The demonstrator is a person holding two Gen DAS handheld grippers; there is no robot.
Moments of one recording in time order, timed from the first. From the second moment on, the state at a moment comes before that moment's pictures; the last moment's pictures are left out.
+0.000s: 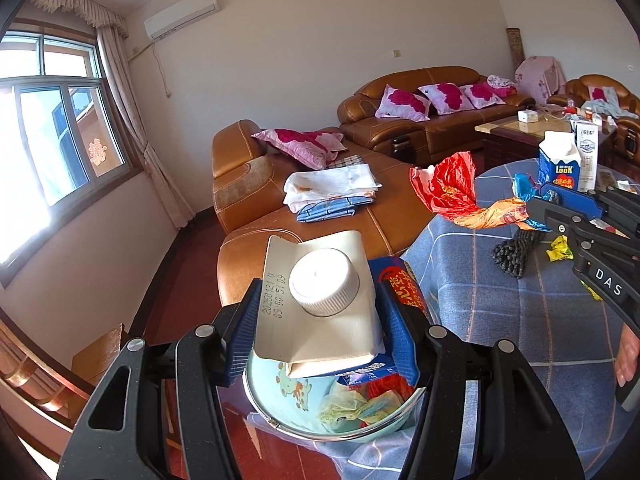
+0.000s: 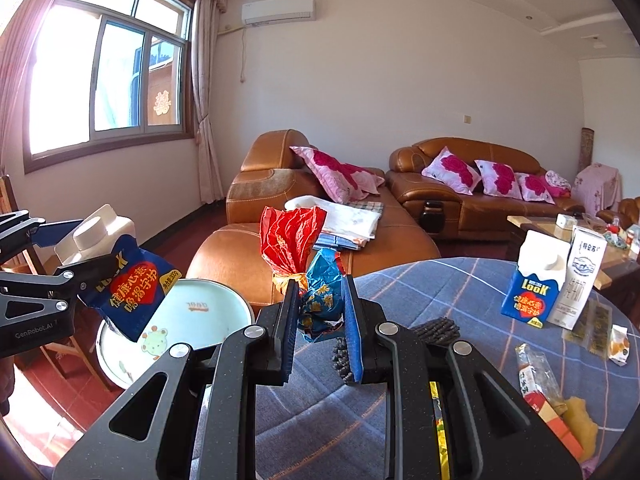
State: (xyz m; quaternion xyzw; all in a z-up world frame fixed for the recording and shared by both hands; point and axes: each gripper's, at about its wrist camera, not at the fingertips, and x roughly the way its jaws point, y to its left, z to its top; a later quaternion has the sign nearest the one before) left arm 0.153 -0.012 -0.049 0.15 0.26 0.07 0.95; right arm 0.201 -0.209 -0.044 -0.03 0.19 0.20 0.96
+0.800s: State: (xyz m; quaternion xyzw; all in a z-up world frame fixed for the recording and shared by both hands) left arm 0.153 0.011 -0.056 0.15 0.27 0.12 0.94; right arm 0.211 -0.167 -0.052 -0.07 0.18 0.26 0.95
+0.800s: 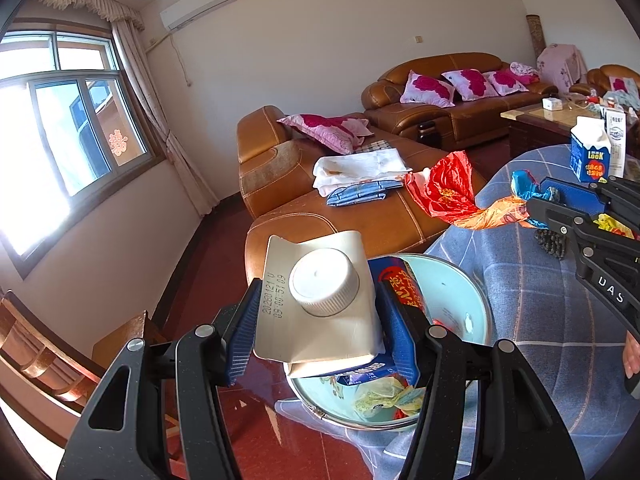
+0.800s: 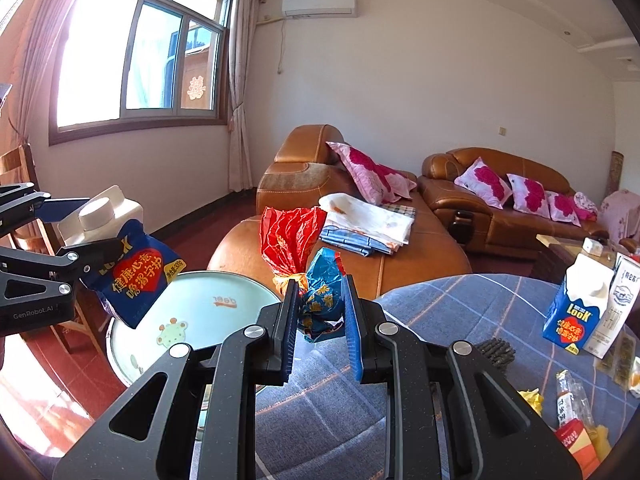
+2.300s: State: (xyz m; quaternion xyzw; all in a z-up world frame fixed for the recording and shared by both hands) left arm 0.168 0.027 -0.072 0.15 0.30 0.13 0.93; right arm 0.212 -0.140 -0.055 -0.12 0.20 0.30 0.93
